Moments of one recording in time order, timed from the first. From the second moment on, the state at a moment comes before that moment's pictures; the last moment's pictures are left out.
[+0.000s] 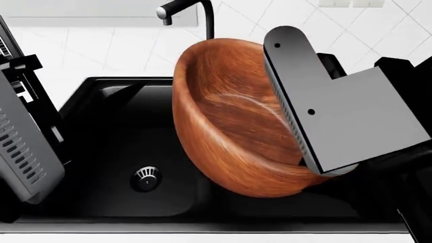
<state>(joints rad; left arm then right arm) -1.39 -1.14 0.53 0.74 -0.61 -0.66 0.56 2.20 0.79 -1.24 -0.62 0.73 1.25 -1.38</state>
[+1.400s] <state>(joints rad) -1.39 -1.14 0.52 0.73 -0.60 -0.65 0.55 2.16 0.79 -1.24 -0.58 0.70 1.14 -1.35</state>
